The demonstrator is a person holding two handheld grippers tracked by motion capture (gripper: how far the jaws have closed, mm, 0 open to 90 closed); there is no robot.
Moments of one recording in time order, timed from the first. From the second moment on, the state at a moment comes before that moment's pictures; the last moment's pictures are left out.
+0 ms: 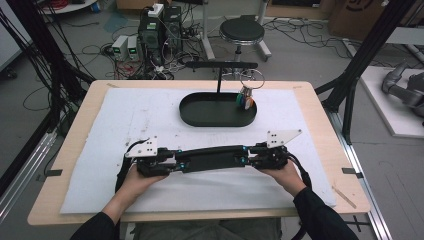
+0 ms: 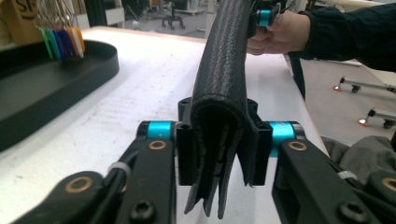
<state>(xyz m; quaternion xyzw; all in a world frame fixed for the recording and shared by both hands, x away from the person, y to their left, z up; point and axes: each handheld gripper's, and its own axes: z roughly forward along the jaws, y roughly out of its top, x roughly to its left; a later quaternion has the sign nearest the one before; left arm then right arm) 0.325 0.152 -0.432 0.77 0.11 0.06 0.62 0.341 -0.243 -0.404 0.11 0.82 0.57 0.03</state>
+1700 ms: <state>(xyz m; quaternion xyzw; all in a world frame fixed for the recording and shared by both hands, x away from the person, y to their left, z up) 0.465 0.107 -0.375 0.78 0.23 0.20 0.55 0.352 -0.311 -0.401 0.34 0.75 0.51 0.24</state>
